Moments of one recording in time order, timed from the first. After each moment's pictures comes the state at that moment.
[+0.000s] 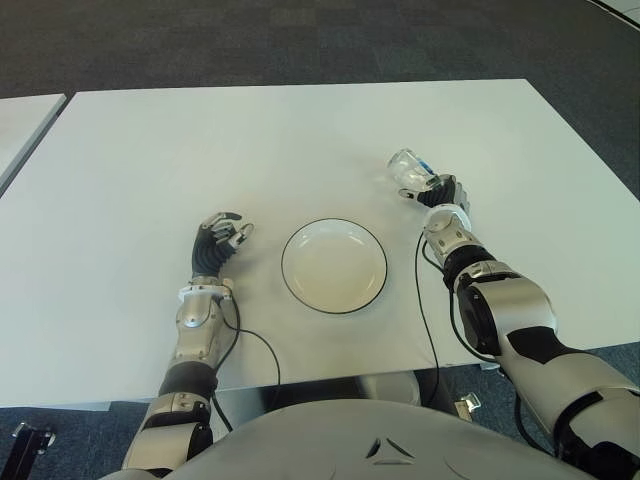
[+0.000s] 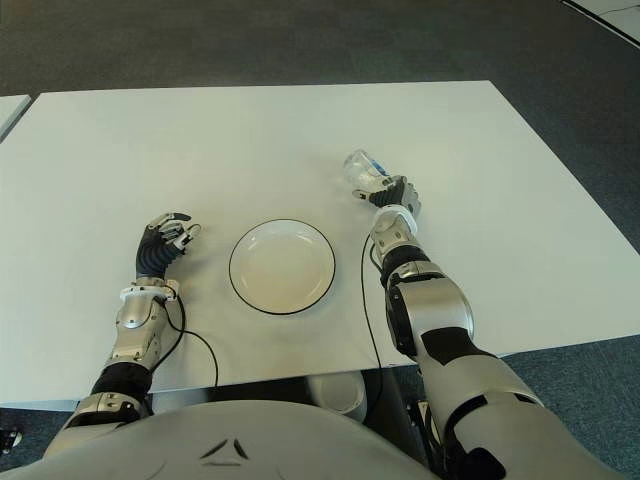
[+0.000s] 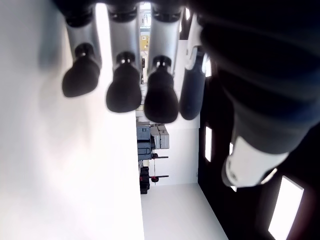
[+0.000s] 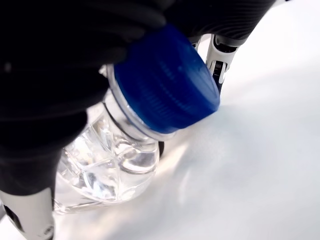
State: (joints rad) left arm -0.03 0.10 0.15 0.62 -0.08 -0.54 -0.03; right arm -0.80 -0.19 -0.02 1.32 -0.34 0.08 -0.49
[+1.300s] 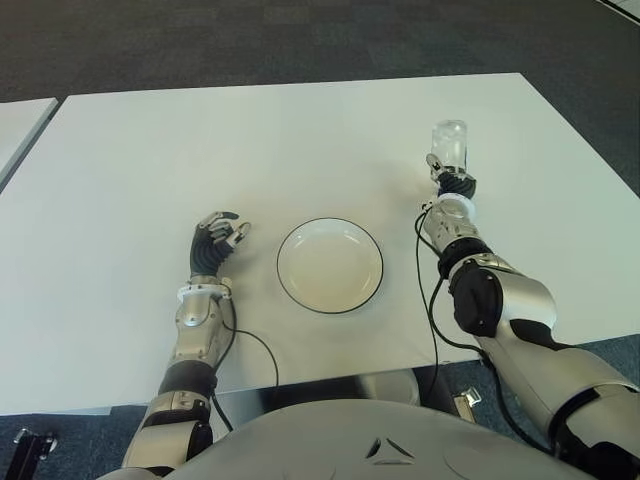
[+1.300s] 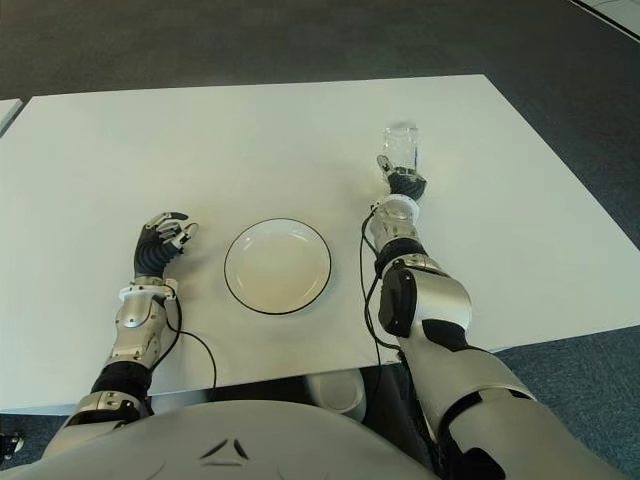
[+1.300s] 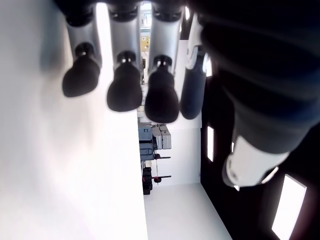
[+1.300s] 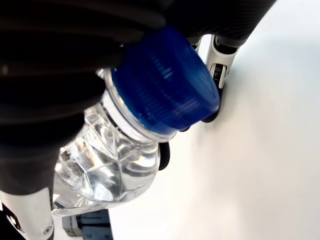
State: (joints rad) left arm -0.04 0.10 0.15 0.63 -0.07 -0.55 -0.02; right arm -0.84 -0.11 -0.38 1.32 0.00 -0.22 -0.44
